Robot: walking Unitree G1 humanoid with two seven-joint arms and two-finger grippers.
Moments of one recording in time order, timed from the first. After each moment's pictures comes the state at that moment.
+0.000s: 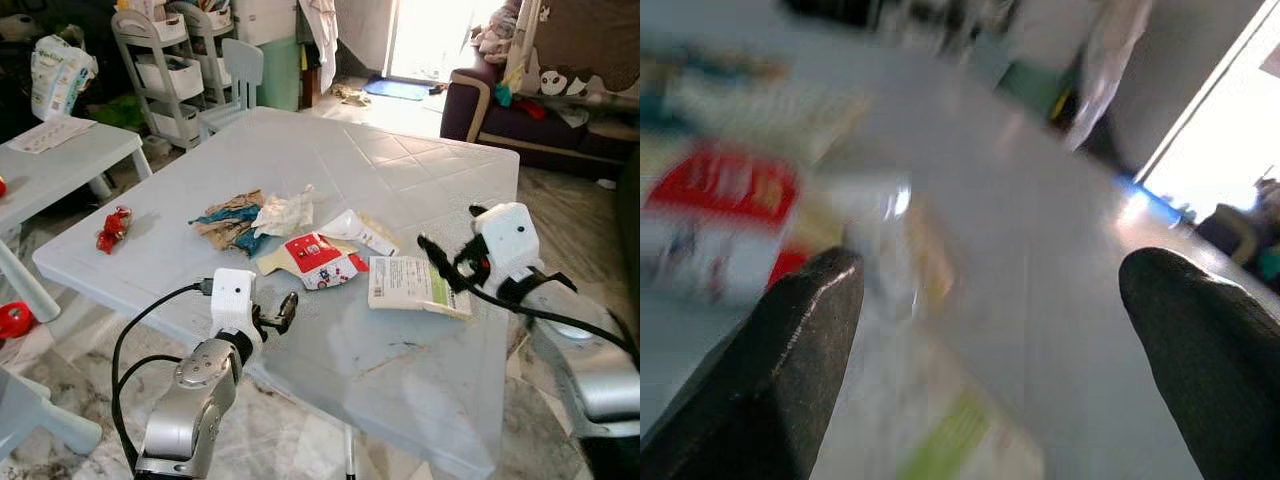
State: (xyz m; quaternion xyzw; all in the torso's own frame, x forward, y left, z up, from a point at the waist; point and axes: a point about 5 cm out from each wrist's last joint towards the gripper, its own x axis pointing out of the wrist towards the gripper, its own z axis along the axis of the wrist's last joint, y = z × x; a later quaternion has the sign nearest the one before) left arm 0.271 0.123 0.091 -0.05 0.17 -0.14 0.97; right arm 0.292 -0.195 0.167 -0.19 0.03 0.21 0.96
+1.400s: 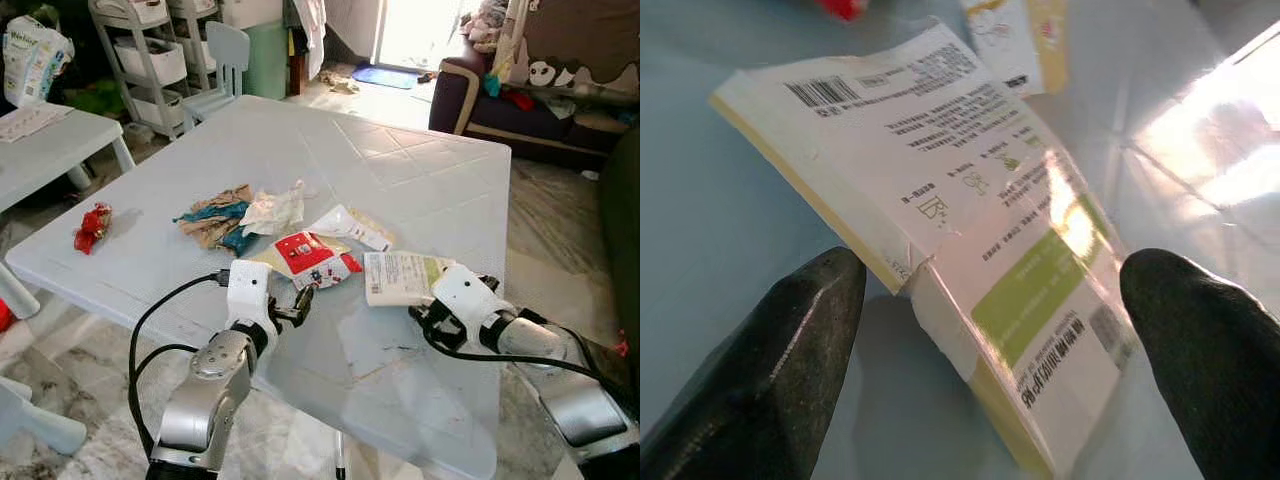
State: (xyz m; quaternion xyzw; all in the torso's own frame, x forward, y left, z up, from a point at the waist) left arm 0.278 0.107 0.101 -0.05 0.15 -0.15 0.98; right arm 0.289 -0.181 0.113 -0.32 0.13 0.24 0.91
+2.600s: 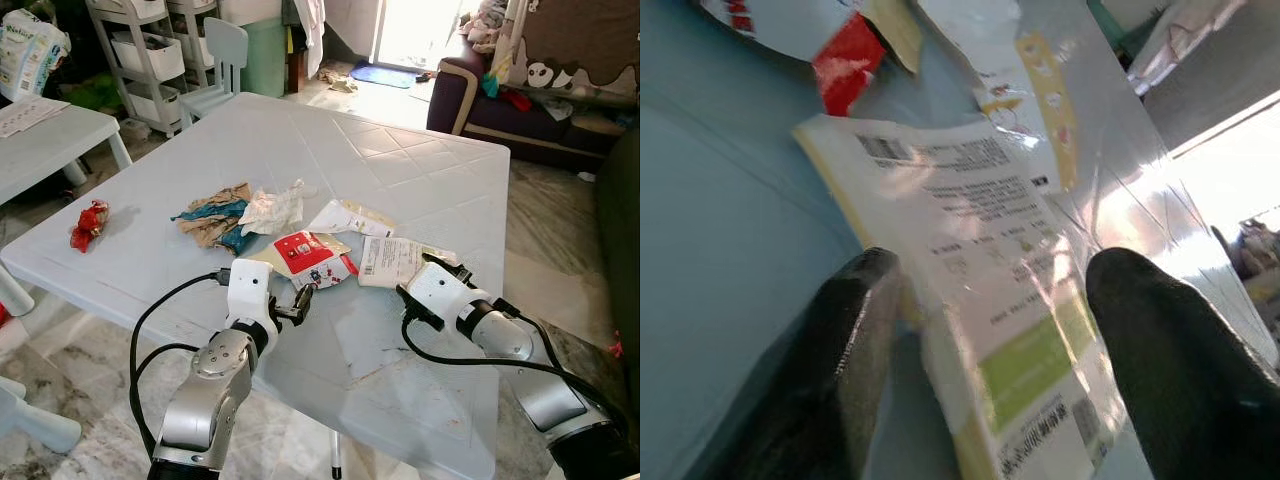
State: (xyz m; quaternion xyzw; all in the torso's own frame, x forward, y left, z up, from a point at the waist) left arm 0.279 0.106 0.102 -0.04 0.15 -0.15 0.98; right arm 0.302 -0.158 0.107 -0.37 0.05 0.26 0.89
